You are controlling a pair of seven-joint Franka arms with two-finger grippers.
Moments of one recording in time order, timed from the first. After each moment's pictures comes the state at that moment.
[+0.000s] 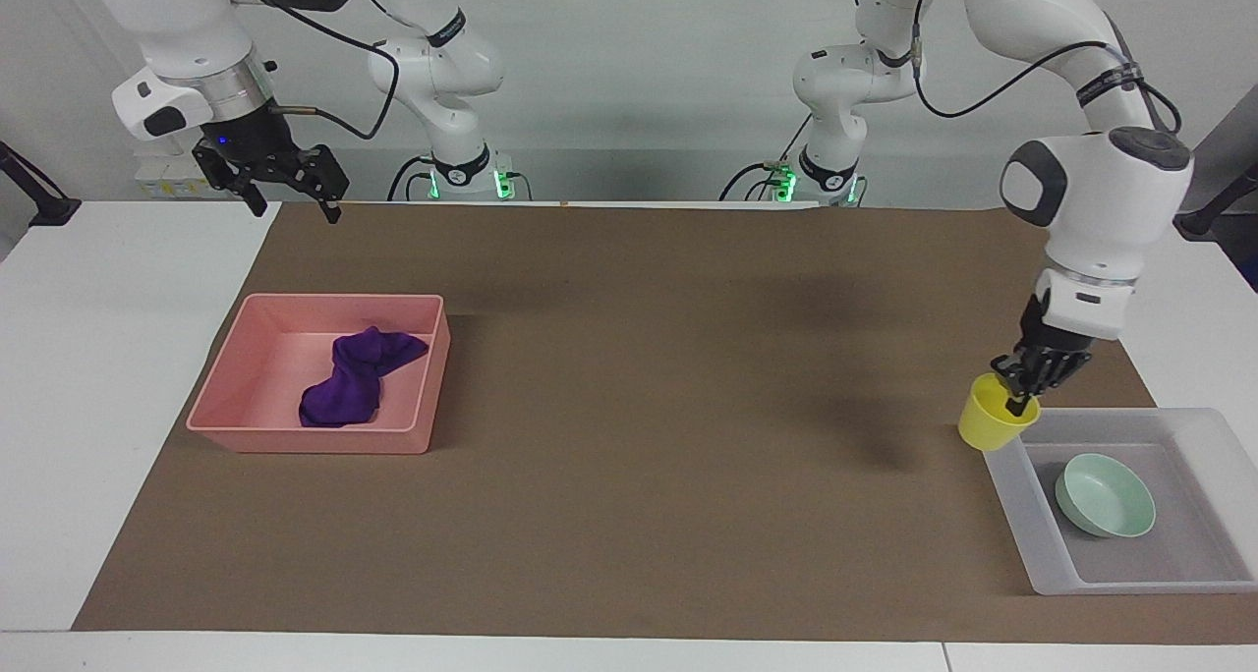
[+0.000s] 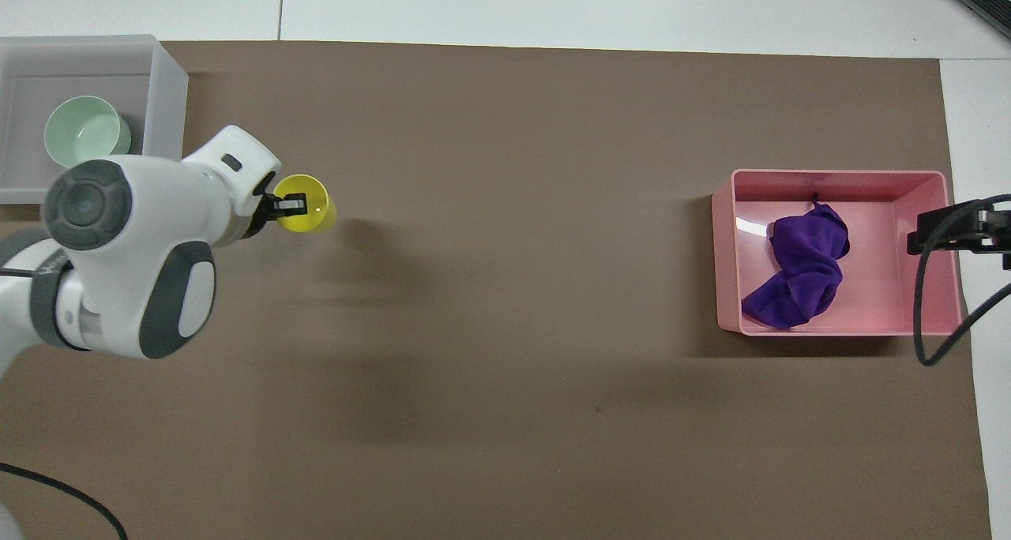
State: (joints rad) left arm 0.12 0.23 -0.07 -1.72 0.01 2.29 -0.17; right arm 0.04 -0.05 -0.11 -1.61 -0.02 1.54 0.04
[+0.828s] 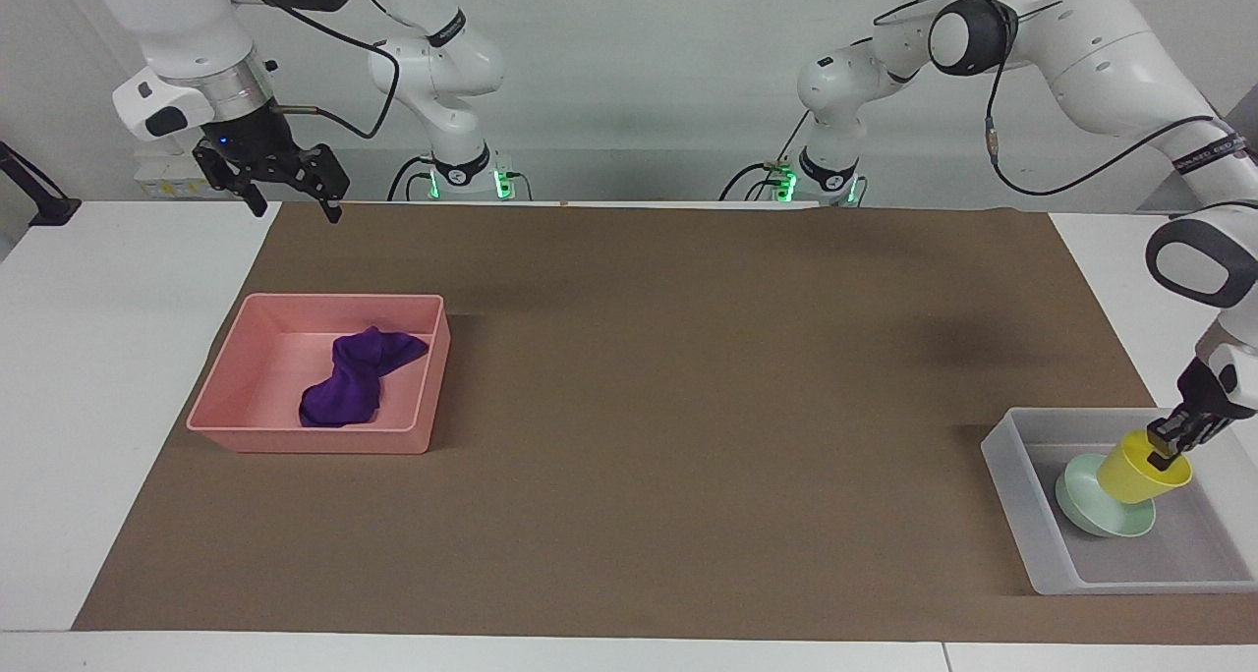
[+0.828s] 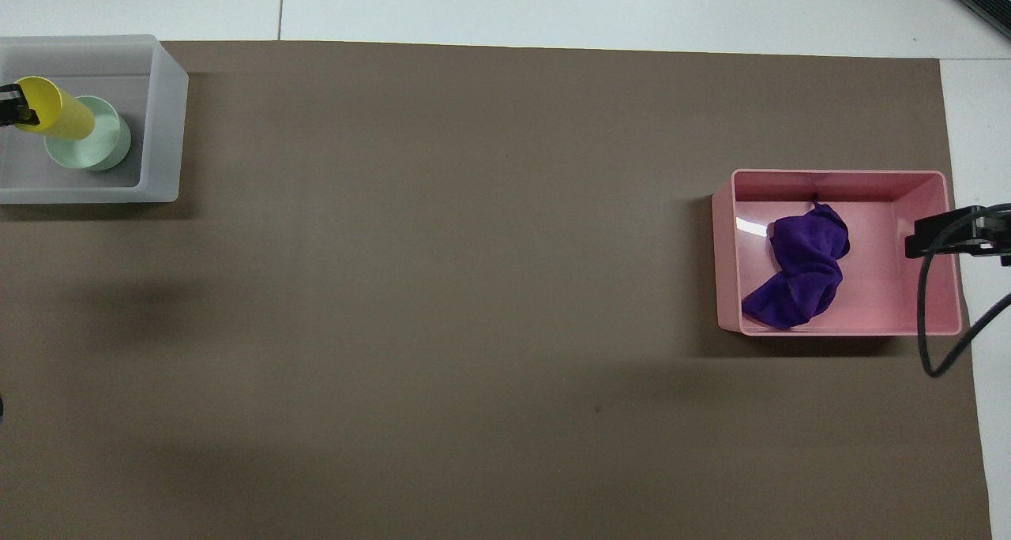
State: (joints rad) left arm 0.35 0.62 -0.09 -1.32 -0.06 2.21 0.04; right arm 0.04 -0.05 -0.11 -1.61 -0.02 1.54 0.03
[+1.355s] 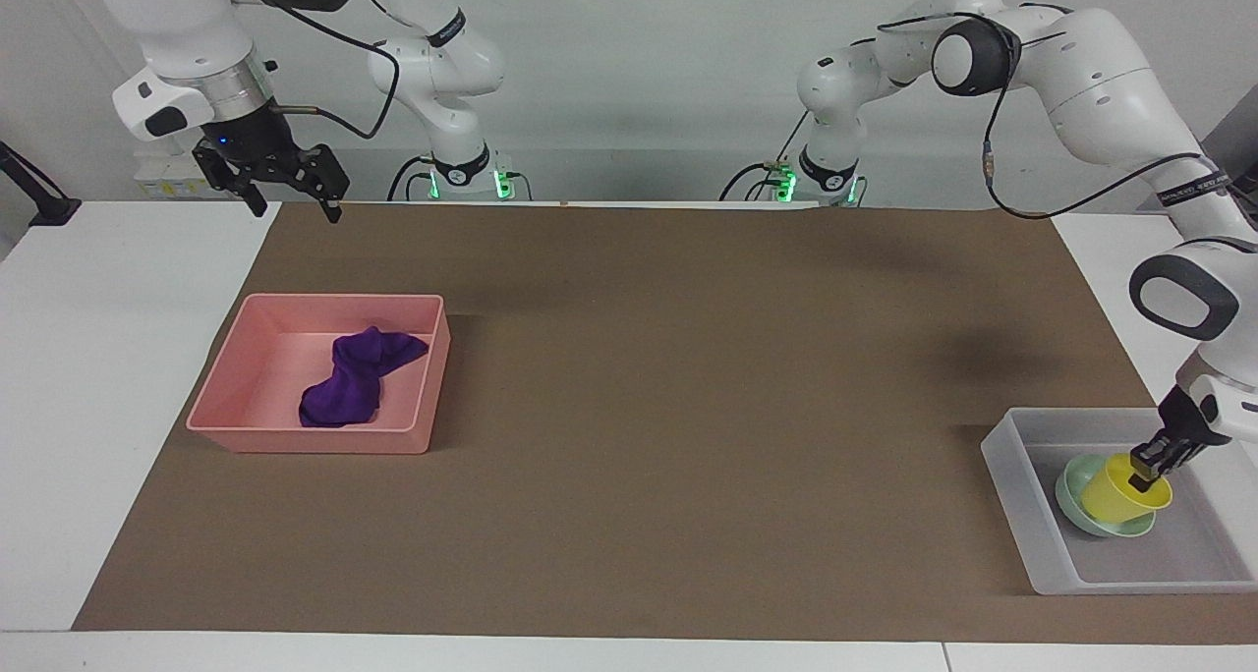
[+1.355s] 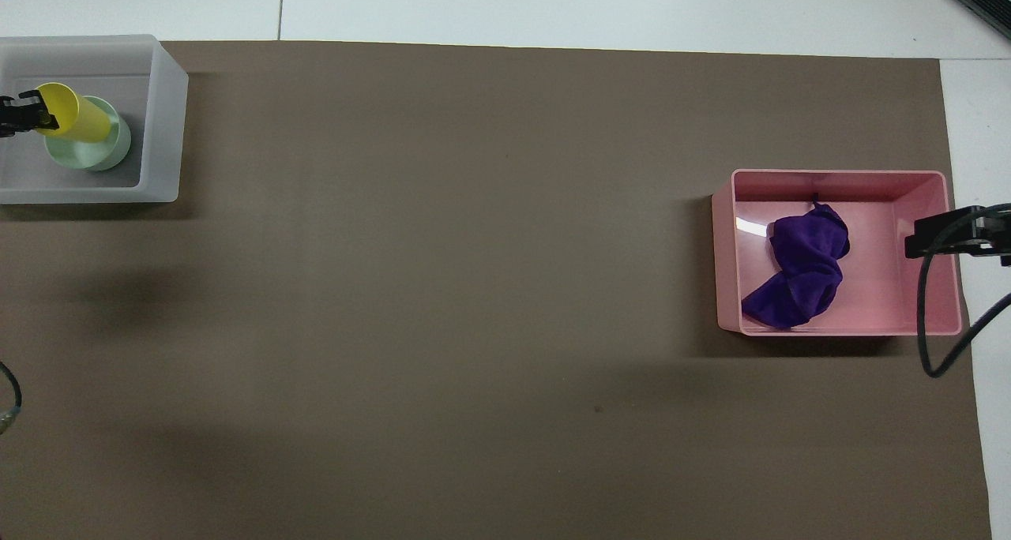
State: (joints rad) left arm 0.35 0.67 -0.09 -1.34 -0.08 2.28 0.04; right arm 0.04 -0.05 -0.11 -1.61 -0.02 1.54 0.03
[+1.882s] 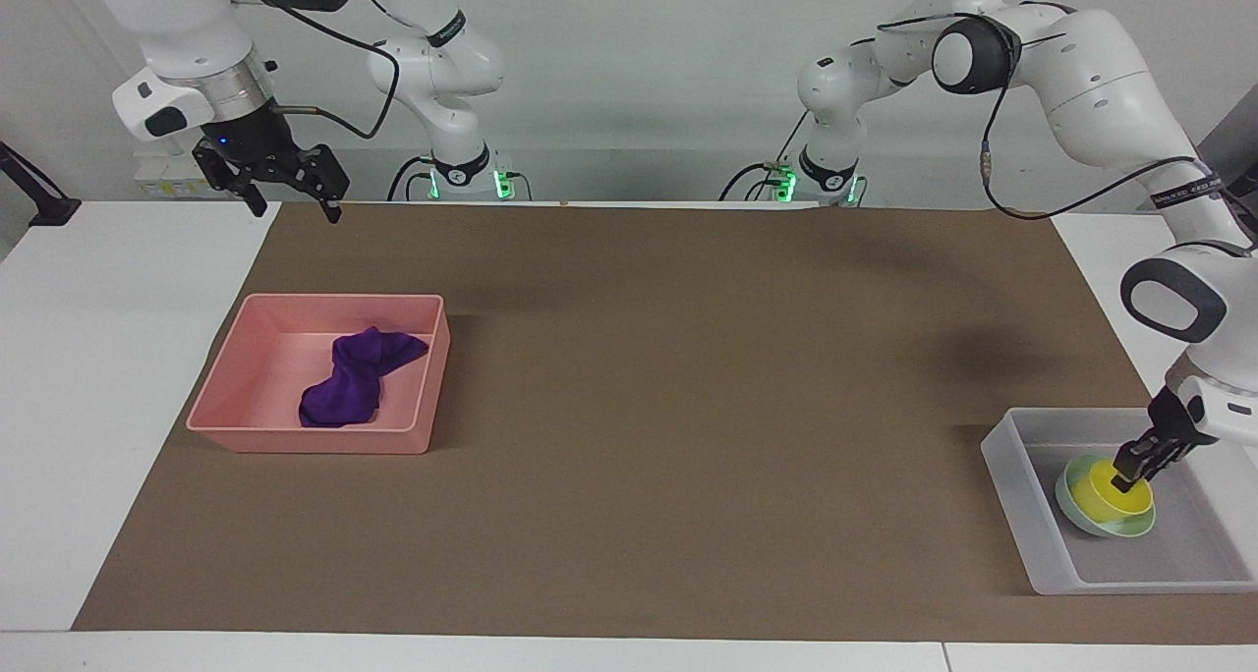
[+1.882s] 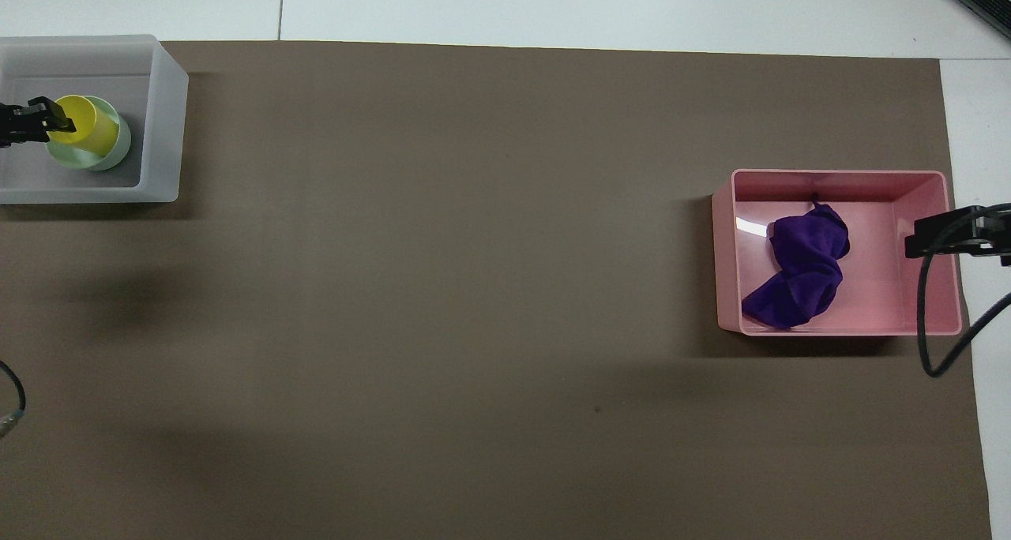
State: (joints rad) left arm 0.35 0.64 -0.09 -1.36 -0.08 2.28 0.09; right arm 0.04 -0.05 -0.11 -1.61 -0.02 1.54 0.03
